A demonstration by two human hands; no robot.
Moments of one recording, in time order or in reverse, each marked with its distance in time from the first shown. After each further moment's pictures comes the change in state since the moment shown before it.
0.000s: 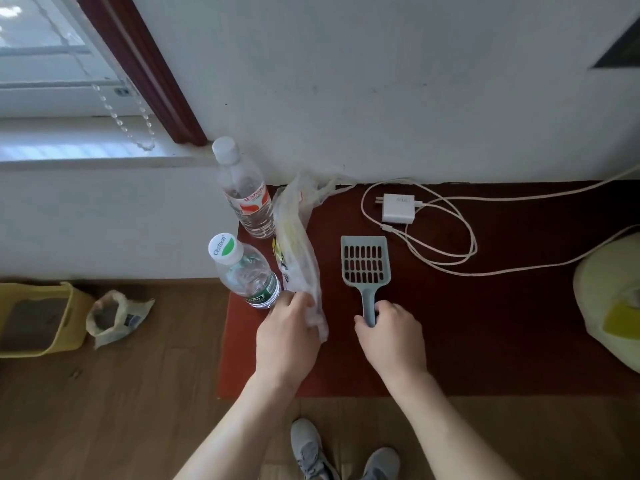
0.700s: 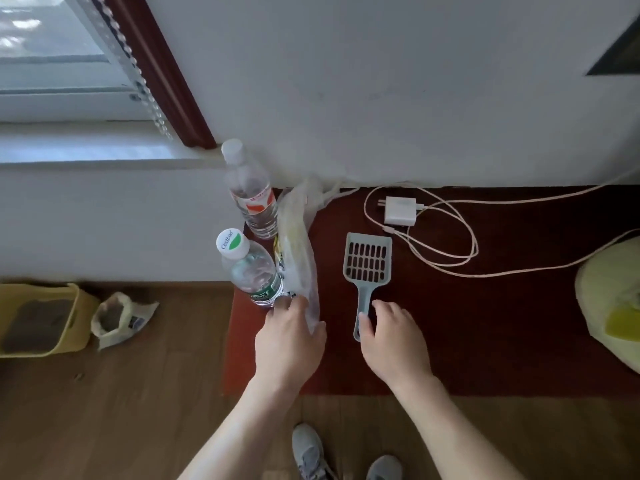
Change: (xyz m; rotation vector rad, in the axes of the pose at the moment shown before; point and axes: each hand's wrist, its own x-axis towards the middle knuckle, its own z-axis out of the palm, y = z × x) left_hand -0.009 -0.001 0.000 0.117 -0.062 -0.120; right_hand -0.012 0.003 -0.010 -0.055 -0.070 -0.151
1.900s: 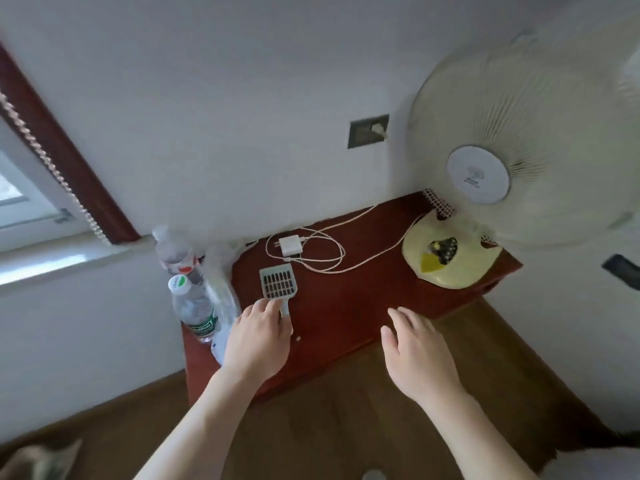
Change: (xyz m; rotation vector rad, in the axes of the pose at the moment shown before) left_hand -0.086 0.056 -0.093 0.117 -0.033 0.584; right_hand -0.213 0.030 -0.129 -0.124 0.268 0.293
